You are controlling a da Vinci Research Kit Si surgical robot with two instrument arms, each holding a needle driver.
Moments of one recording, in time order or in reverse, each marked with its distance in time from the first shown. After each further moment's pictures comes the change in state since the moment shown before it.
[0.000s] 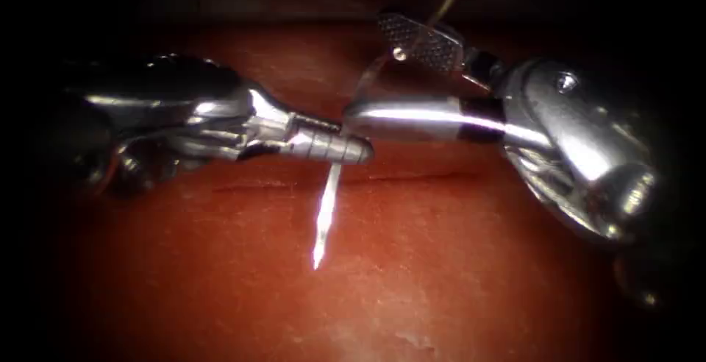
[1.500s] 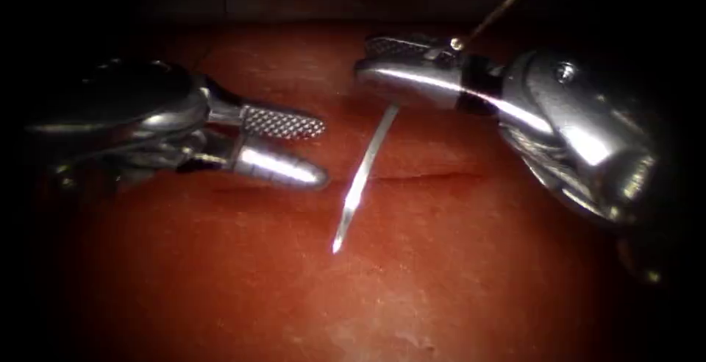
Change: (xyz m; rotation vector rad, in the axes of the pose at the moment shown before) right arm -0.001 0.001 0.001 0.180 -0.087 -0.046; left arm -0.001 0.002 -0.004 0.105 -0.161 0.292
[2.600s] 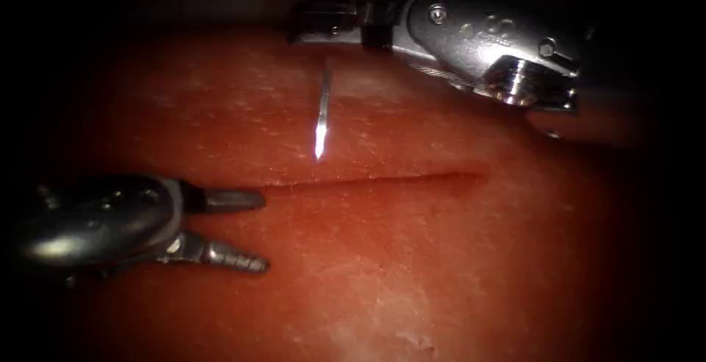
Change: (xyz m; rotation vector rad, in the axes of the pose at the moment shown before) right arm -0.004 0.005 0.009 0.149 -0.068 -0.461; left arm -0.010 -0.005 0.002 0.300 -0.166 0.318
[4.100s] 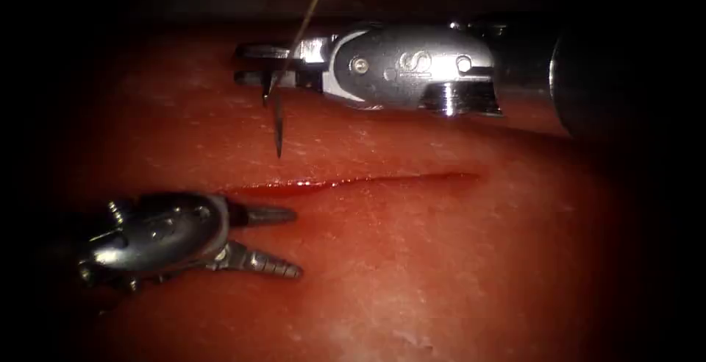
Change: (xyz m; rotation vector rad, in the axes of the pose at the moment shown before) right arm -0.003 -0.002 0.004 0.005 0.027 -0.236; left arm -0.005 -0.002 0.005 -0.020 -0.035 -0.053
